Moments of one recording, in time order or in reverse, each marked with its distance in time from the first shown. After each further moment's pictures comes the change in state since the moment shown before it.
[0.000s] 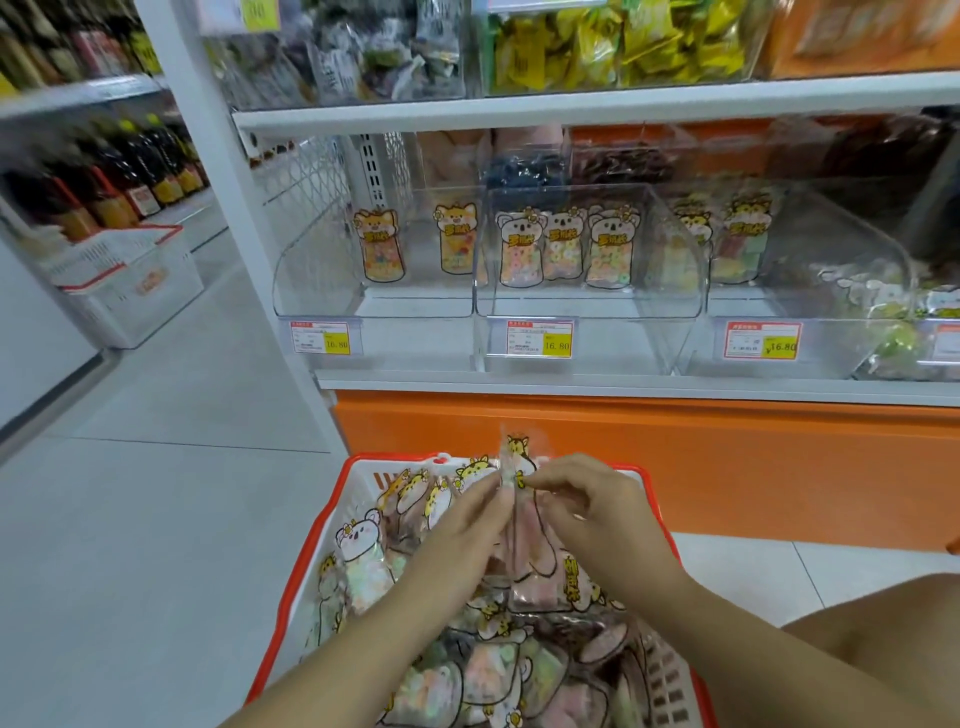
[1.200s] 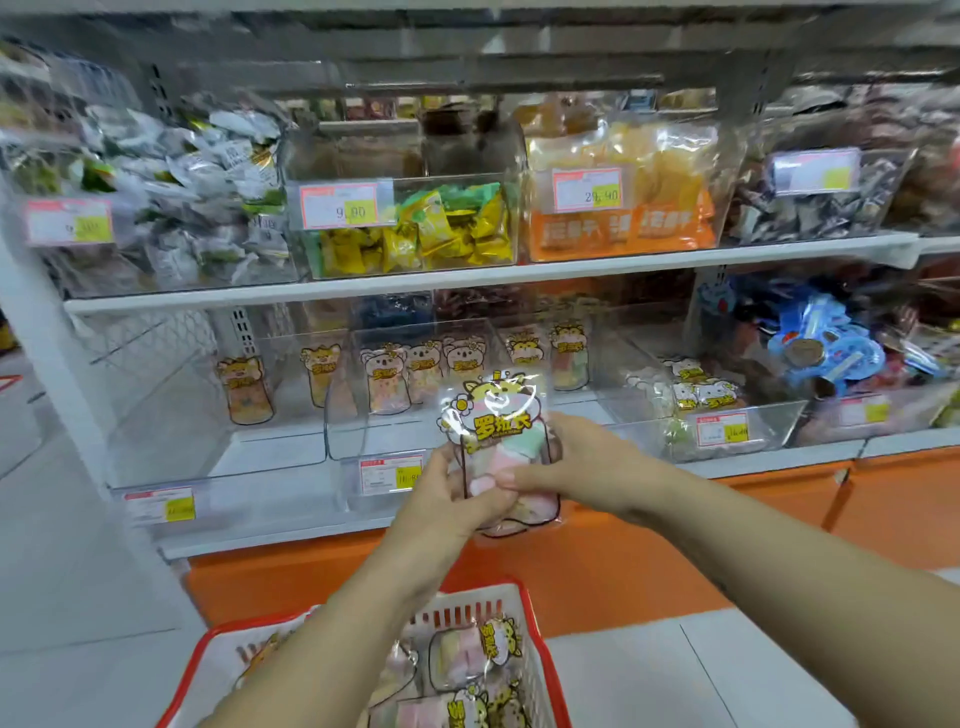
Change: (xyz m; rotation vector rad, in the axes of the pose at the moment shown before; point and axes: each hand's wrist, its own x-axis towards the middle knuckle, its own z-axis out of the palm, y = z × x) left_hand 0.075 0.132 0.076 -0.193 -0.168 0.226; right_hand 0.062 -0.061 -0.180 0.150 -0.135 0.199
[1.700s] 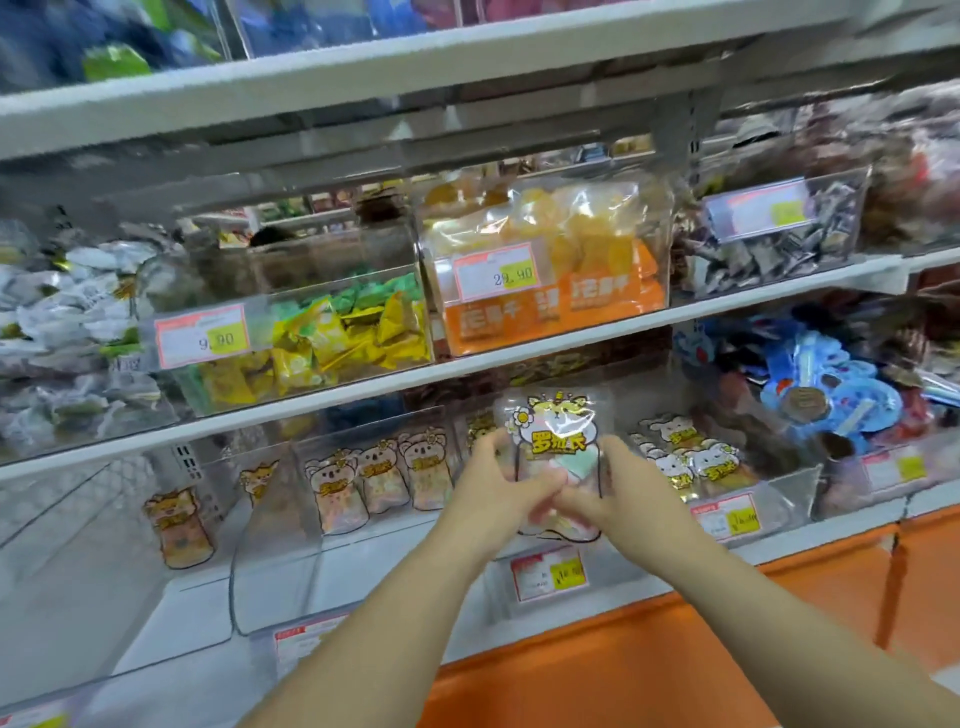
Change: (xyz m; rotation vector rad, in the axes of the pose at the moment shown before) left_hand 0.150 0.061 0.089 0.408 0.006 0.104; right_hand 0.054 0.056 -0.108 -0.387 0.522 -0.032
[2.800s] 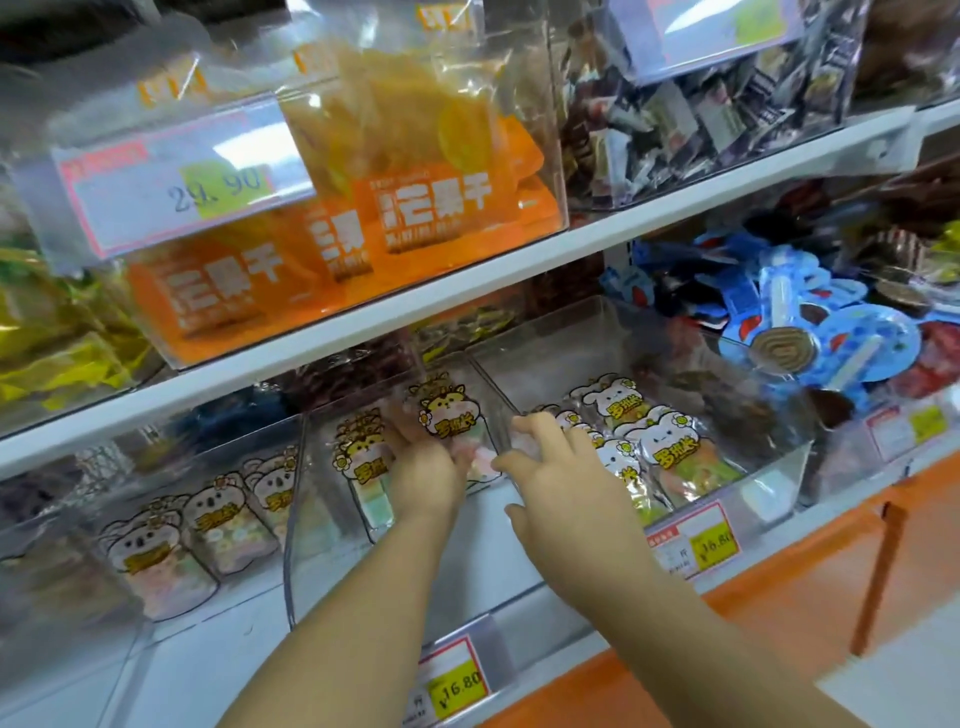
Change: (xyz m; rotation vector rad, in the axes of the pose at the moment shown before) left_hand 0.202 -0.088 0.086 0.706 0.344 0.017; right_hand 0.080 0.107 0.041 -0.534 0.163 -0.103
